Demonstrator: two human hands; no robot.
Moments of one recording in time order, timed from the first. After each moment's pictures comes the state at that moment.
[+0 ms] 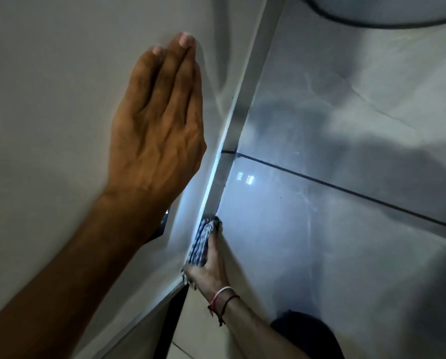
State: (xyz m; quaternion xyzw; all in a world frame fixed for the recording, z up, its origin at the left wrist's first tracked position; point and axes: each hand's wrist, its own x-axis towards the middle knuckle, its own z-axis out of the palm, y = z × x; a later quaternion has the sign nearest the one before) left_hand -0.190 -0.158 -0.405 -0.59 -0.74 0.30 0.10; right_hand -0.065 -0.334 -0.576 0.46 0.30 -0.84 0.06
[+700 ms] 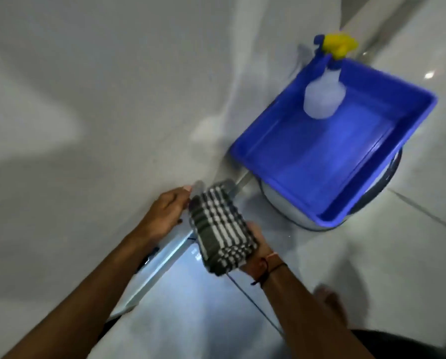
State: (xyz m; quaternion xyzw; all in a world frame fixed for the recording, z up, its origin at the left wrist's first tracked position) left_hand -0.166 -0.065 -0.259 -0.03 -0.85 -0.39 -0.35; right_hand -0.038 0.060 -0.336 0.39 0.18 -0.89 0.12
